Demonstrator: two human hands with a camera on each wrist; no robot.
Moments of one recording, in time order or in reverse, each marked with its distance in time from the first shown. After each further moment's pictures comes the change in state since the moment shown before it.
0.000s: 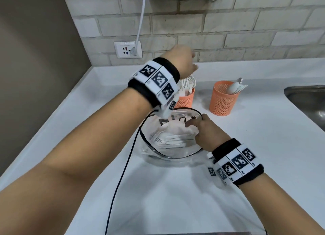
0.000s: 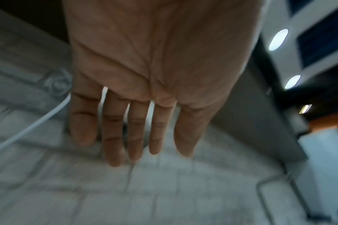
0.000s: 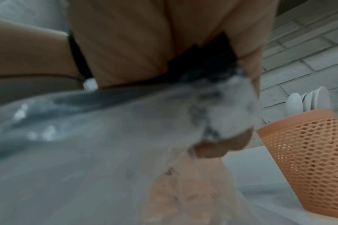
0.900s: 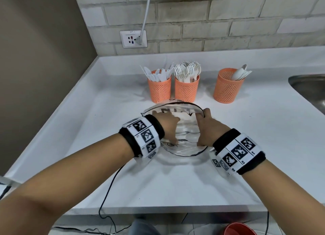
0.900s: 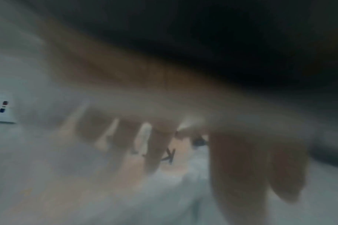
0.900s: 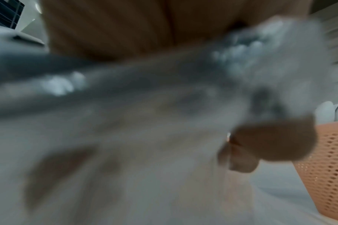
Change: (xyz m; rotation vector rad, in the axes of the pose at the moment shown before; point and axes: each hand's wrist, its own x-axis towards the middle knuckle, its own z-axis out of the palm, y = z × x) left_hand -0.120 -0.039 0.103 0.371 -0.667 0.044; right_hand -0.027 -0.020 0.016 -0.284 -0.173 0.127
